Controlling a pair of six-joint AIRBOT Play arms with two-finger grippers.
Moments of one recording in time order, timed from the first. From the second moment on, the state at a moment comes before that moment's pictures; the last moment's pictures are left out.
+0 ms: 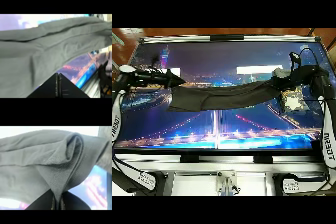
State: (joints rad) left arm 0.13 -1.82 1.63 0.48 -1.32 -1.12; right arm -0.08 -1.54 1.43 1.96 -1.02 -1.72
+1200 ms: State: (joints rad) left arm -0.58 -1.94 1.63 0.48 -0.79 -1.28; right arm -0.08 -1.06 1.43 2.04 -1.30 -1.64
